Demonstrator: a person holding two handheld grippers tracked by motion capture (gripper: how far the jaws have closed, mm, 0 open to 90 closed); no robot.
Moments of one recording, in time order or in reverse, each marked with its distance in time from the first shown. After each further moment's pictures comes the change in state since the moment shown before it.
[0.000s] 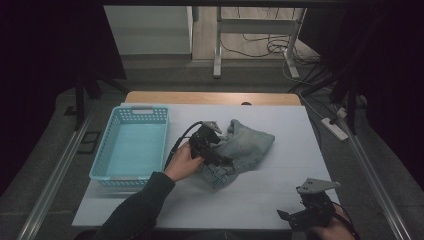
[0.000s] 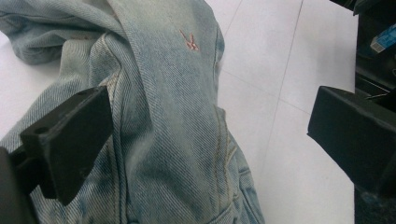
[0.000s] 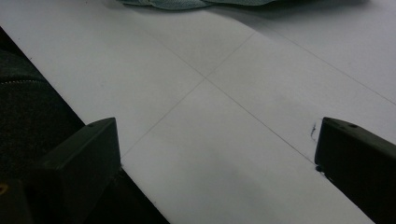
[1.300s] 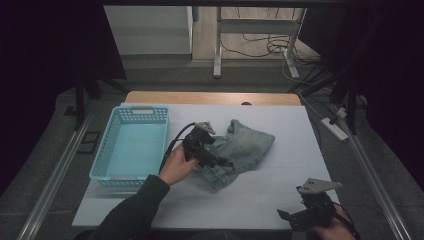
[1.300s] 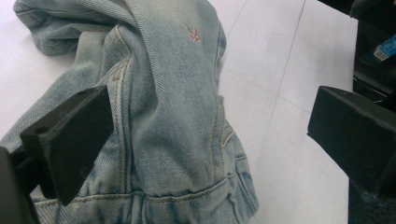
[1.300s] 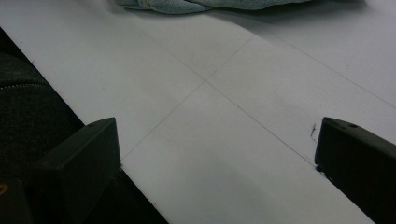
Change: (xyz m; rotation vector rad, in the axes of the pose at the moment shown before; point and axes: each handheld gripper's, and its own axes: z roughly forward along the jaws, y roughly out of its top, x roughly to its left) left arm -0.007 -0.011 -0.015 -0.036 0.028 -0.024; right arm 0.000 0.000 -0.002 -0.014 0.001 0.003
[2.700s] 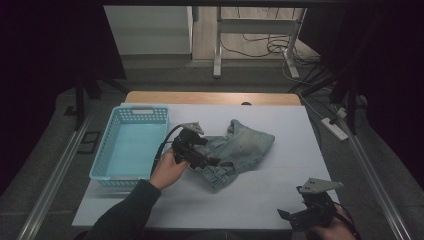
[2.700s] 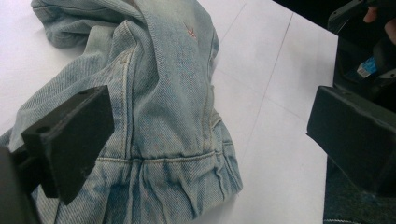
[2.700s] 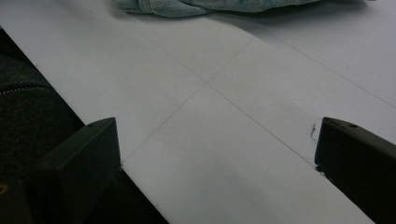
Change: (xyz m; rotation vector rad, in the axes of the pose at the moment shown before) left arm -0.002 -0.018 -0.027 -0.069 -0.015 -0.053; right arm -0.001 0.000 -0.001 -0.012 0.008 0.011
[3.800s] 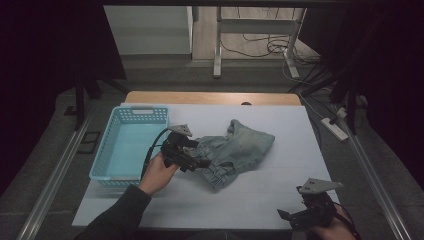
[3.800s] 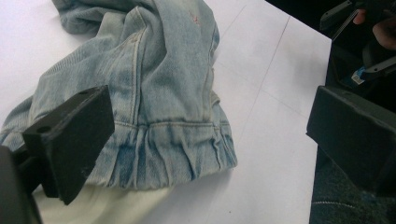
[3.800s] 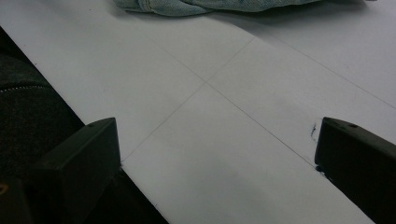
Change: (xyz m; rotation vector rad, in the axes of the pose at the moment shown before) left arm 0.000 -0.021 -0.022 -0.025 0.003 -0.035; right arm 0.001 0.000 0.000 0.004 -0.003 -0.007
